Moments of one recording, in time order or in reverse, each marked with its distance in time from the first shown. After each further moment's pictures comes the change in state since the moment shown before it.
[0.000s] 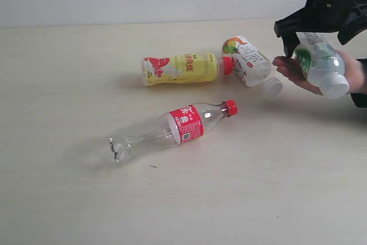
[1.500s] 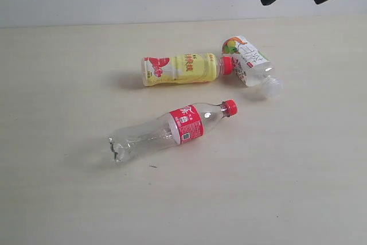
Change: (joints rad) left arm 0.000 0.000 0.000 0.000 0.000 0.000; right arm 0.017 -0.402 0.018 0.605 0.234 -0.431
